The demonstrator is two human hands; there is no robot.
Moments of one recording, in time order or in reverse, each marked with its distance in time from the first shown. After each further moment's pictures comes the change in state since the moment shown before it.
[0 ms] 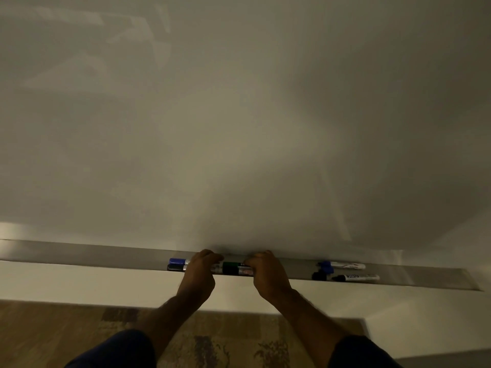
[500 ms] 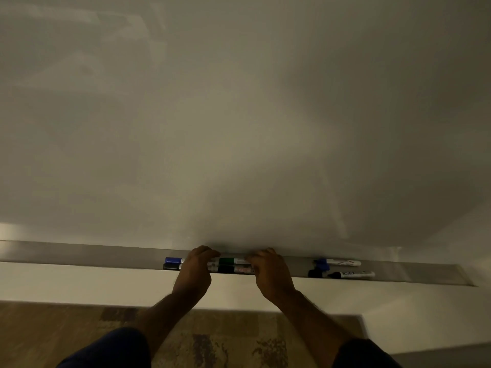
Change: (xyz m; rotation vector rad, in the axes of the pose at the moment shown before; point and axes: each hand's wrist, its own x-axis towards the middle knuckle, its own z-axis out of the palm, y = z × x) left_hand 0.002 0.002 -0.002 0.030 0.040 0.044; right_hand -0.013 0.011 -0.007 -0.036 0.080 -0.017
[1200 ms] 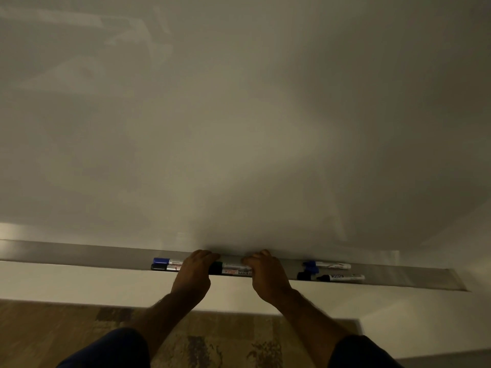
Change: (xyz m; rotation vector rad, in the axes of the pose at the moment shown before) left_hand -0.001 0.023 0.018 0.149 -0.055 0.064; right_hand -0.003 0.024 -0.008 0.025 -0.078 -0.020
